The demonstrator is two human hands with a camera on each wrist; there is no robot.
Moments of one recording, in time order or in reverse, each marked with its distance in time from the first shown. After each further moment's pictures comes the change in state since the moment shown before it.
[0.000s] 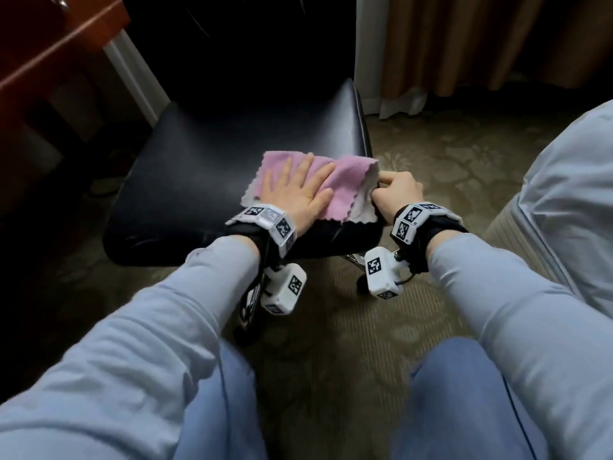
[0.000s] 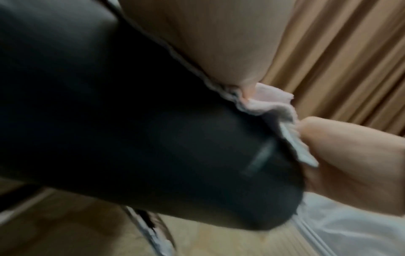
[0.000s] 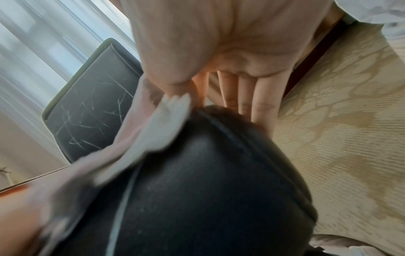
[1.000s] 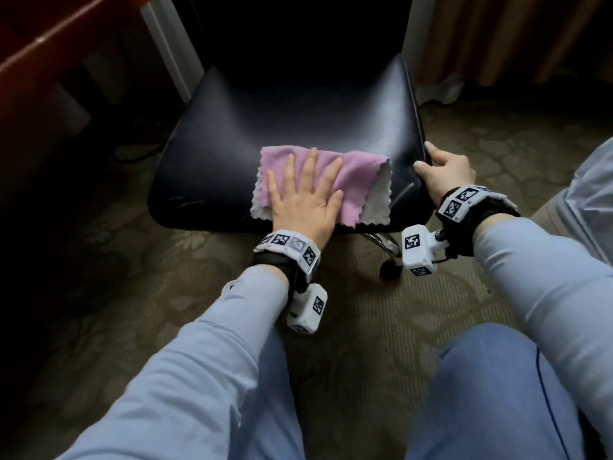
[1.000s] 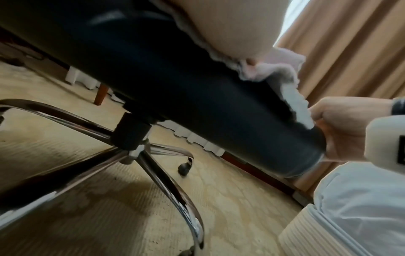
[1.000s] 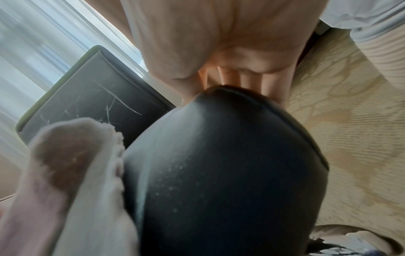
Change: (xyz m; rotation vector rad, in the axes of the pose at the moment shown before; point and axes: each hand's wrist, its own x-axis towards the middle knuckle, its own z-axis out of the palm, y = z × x) left_hand -0.062 -0.043 0.053 0.029 0.332 -0.152; right_hand 0.001 0.001 0.016 -0.022 0.134 -0.014
